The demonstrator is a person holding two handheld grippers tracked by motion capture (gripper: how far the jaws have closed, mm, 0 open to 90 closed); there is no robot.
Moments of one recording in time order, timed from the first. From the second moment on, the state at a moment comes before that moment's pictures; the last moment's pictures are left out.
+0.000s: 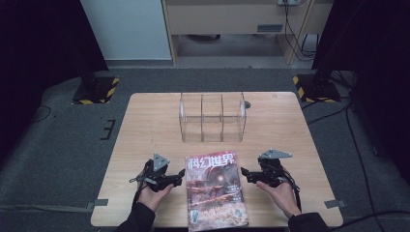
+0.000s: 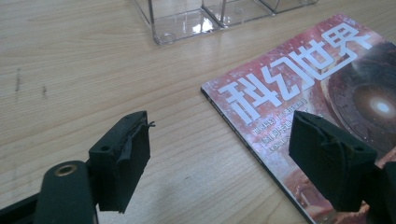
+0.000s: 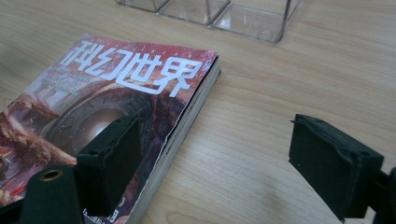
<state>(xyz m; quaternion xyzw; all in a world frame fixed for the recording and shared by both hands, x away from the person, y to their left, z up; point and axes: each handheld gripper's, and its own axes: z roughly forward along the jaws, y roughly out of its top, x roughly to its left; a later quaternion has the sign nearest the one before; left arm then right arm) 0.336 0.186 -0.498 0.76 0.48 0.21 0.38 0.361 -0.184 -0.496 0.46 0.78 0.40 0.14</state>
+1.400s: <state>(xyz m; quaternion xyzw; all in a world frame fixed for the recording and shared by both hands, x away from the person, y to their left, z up) 0.340 0.155 -0.531 0.81 0.44 0.15 0.36 0.356 -0.136 -0.530 0.43 0.81 0.39 0.09</state>
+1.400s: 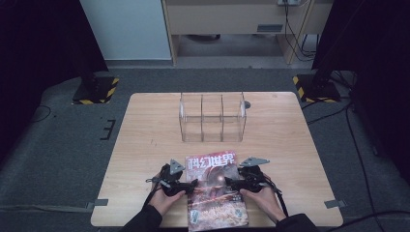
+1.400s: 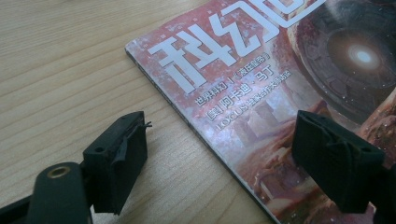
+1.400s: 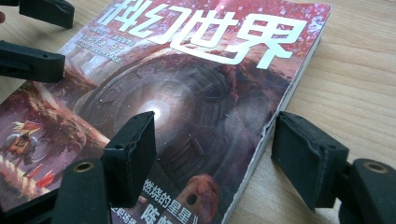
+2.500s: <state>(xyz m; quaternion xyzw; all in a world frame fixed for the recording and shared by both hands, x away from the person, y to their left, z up) 0.342 0.133 -0.533 0.81 0.43 0.15 0.37 0.359 -0.148 -0.519 0.46 0.76 0.46 0.04</state>
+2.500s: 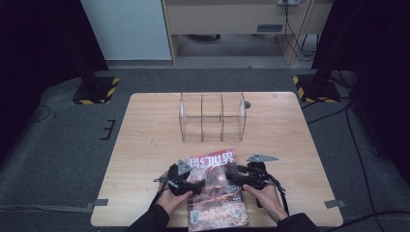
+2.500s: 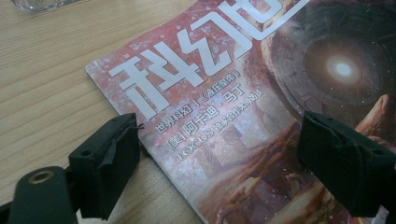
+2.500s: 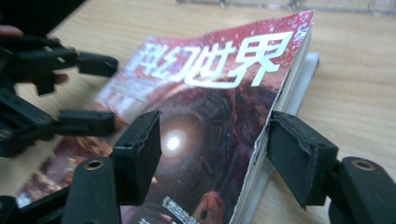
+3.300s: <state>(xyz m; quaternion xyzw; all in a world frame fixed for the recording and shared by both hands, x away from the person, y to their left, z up) 0.343 0.132 -0.535 0.81 0.42 0.15 0.37 0.360 -0.143 -0.517 0.42 0.76 0.50 0.02</state>
